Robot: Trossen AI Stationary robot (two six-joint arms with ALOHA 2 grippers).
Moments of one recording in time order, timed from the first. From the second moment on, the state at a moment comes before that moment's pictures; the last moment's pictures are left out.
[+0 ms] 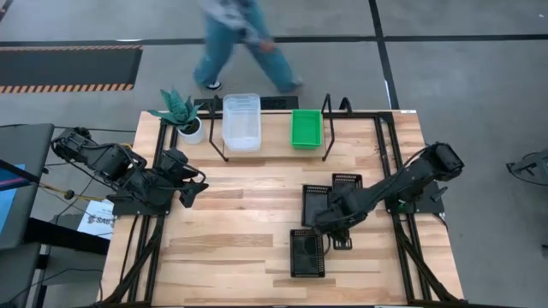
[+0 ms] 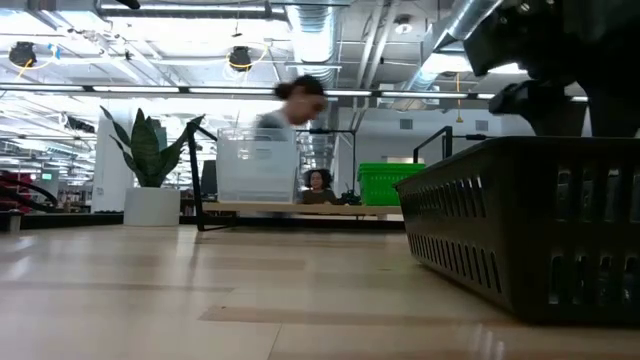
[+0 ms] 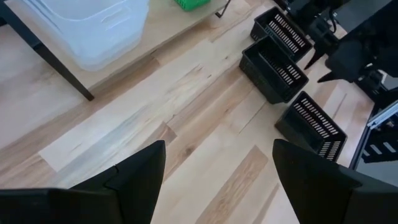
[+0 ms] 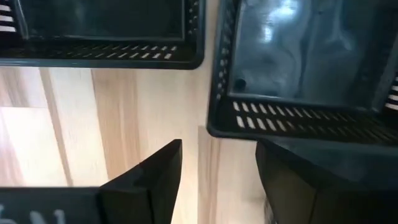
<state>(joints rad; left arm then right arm) -0.50 0.99 1.28 -1.26 -0.57 -1.22 0.40 1.63 1.14 -1.00 -0.02 0.40</state>
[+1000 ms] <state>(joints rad) -0.50 1.02 1.28 -1.26 -0.55 -1.23 0.39 1.62 0.98 -0.73 0.02 0.34</state>
